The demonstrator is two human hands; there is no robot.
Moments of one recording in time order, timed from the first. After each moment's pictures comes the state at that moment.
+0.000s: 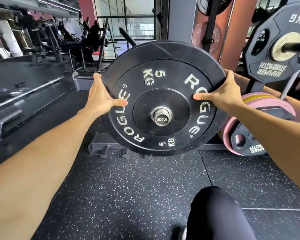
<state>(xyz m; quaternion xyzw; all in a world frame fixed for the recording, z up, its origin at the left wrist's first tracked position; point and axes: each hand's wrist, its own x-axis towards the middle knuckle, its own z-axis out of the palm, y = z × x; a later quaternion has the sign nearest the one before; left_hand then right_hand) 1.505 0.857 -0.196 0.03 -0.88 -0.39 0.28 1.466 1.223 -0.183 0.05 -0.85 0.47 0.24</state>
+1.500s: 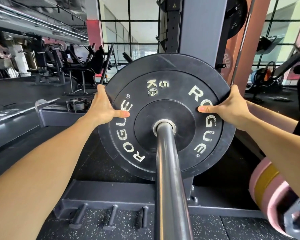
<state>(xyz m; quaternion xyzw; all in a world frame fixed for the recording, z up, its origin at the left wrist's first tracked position) 1.162 0.816 -0.199 0.03 -0.88 -0.38 0.27 1.125 1.191 -0.186 0.05 -0.84 0.49 0.23</state>
